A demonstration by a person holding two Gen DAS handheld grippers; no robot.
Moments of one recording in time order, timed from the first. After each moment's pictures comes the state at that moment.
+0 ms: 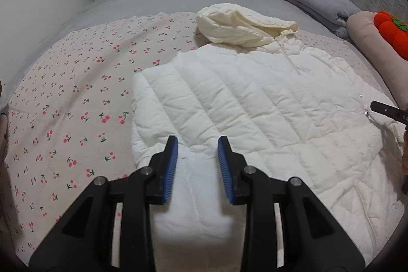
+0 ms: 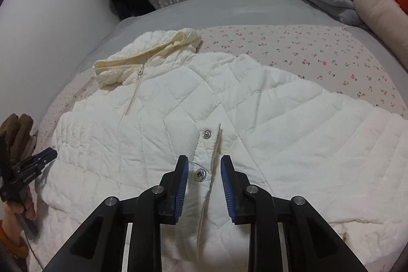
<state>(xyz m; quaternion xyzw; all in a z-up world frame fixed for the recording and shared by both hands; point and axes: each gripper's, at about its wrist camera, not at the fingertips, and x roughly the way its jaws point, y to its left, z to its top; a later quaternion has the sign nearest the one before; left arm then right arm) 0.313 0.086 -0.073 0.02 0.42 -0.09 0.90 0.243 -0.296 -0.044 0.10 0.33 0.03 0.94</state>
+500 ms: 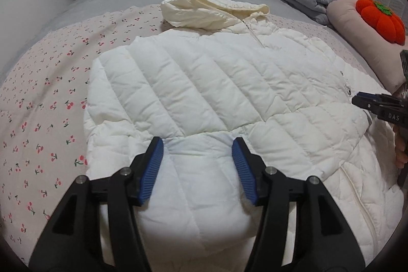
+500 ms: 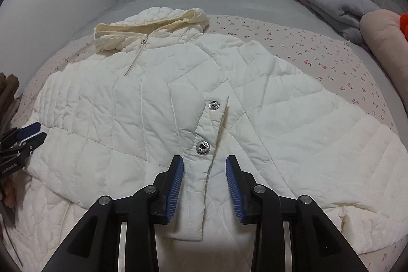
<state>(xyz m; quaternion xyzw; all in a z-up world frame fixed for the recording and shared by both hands) 0.294 0.056 -0.093 0.02 0.43 -0.13 0.90 0.229 -0.272 -0.058 0.02 0.36 0.00 0.93</state>
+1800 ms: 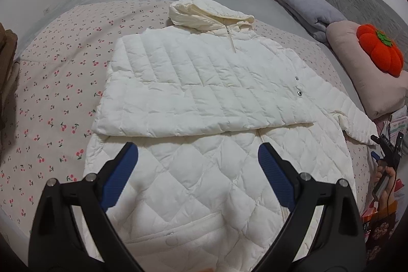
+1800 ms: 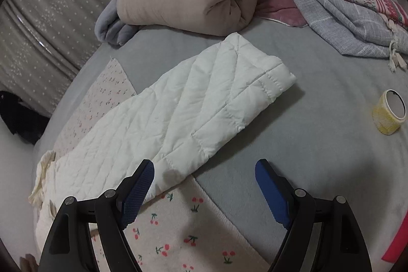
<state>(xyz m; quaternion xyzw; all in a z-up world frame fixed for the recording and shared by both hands) 0.191 0.030 -0.021 -0.05 0.46 -0.09 0.88 0.012 -0.614 -0.105 0.38 0.25 -0.26 0.85</state>
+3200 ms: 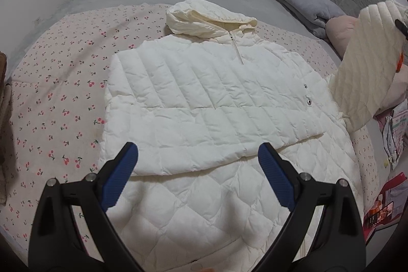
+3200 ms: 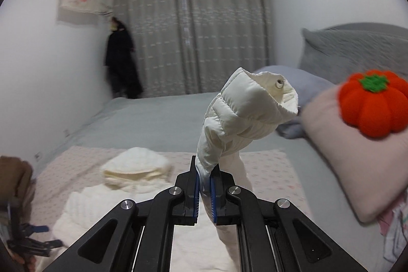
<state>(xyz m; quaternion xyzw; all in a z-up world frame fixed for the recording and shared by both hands) 0.237 0.047 -0.019 -0.03 0.46 -0.11 0.88 0.130 -0.335 0.157 0.02 0.12 -0.01 0.99</state>
